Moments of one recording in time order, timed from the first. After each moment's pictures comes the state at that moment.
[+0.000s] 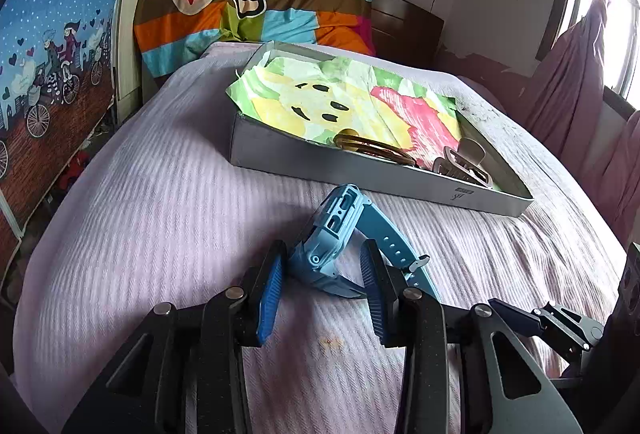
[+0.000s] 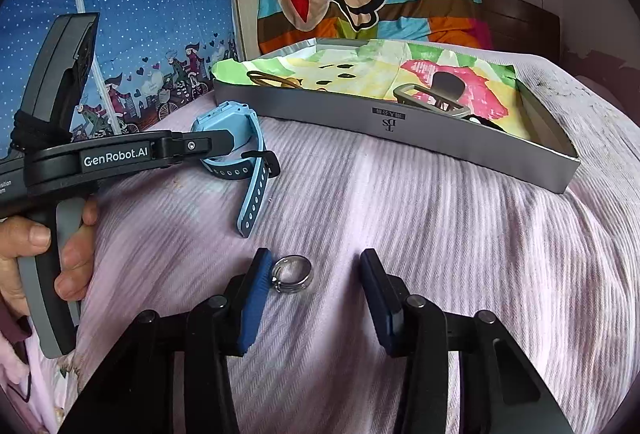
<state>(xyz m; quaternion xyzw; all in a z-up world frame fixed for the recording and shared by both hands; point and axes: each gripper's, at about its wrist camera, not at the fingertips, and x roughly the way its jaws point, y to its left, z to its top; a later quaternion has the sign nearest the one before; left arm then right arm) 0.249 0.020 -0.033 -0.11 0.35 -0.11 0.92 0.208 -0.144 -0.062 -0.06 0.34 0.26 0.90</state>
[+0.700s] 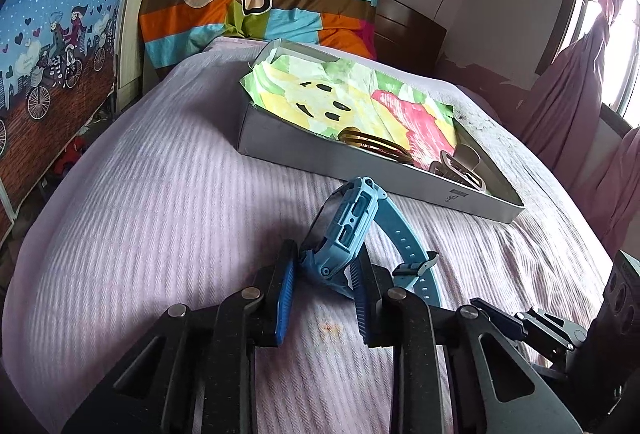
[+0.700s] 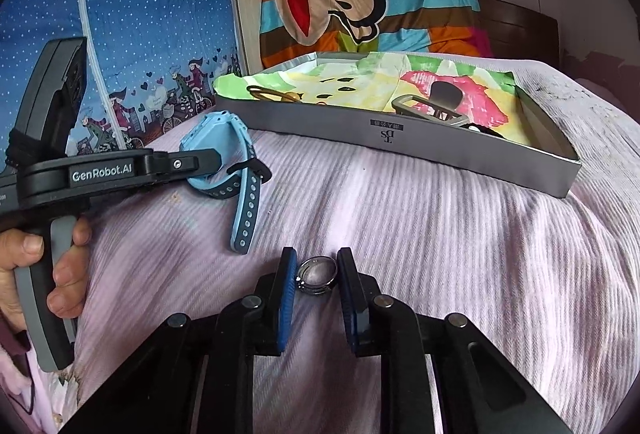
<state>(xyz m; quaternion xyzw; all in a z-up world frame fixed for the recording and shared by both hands) 0.237 0.027 -0.031 -0.14 0.34 -0.11 0.92 0.210 -0.151 -0.061 -0.03 0.32 0.26 0.91</state>
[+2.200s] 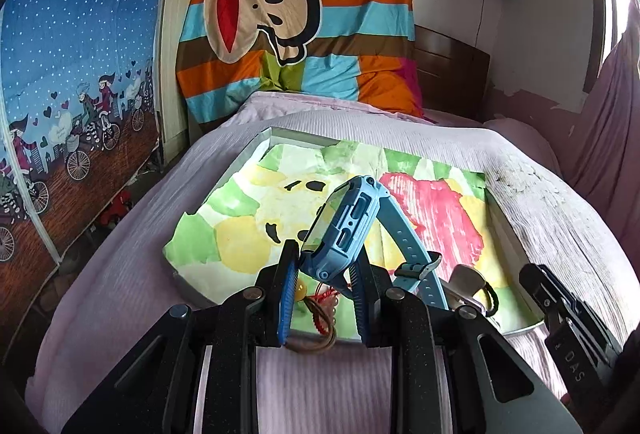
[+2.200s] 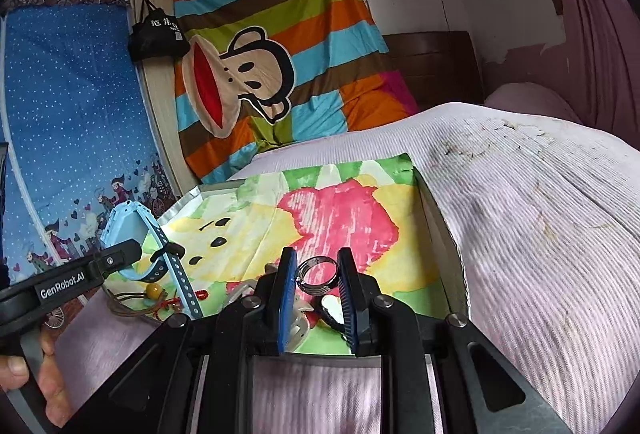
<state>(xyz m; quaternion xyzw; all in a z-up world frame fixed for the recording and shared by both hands) 0.316 -0.050 0.046 -0.09 0.29 0.02 0.95 0.315 -0.224 0.002 0.08 0.23 0.14 0.96</state>
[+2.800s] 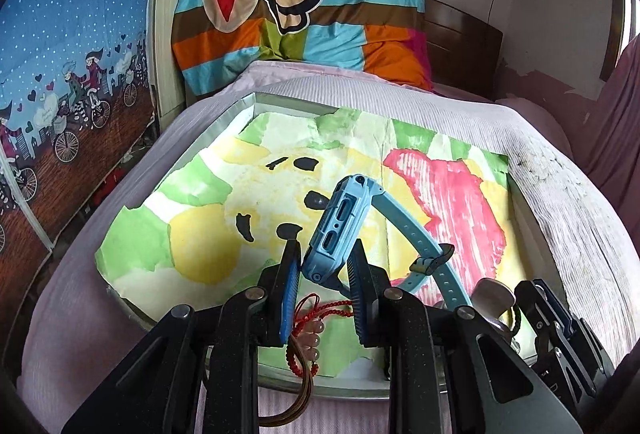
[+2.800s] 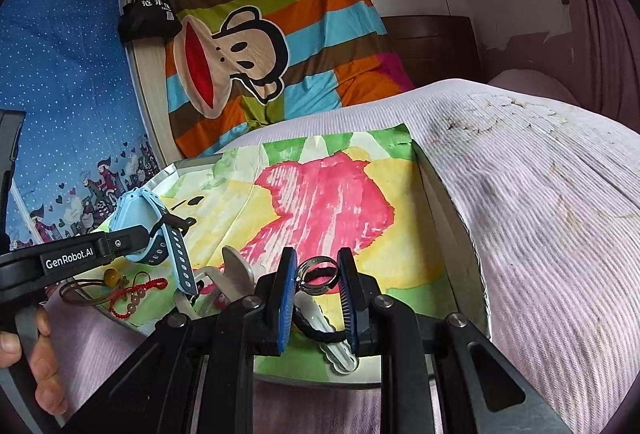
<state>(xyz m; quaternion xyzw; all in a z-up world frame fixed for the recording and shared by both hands) 0.370 -0.054 0.009 -0.09 0.35 0.02 0.93 0.346 -0.224 -0.027 0.07 0.26 0.14 0.95</state>
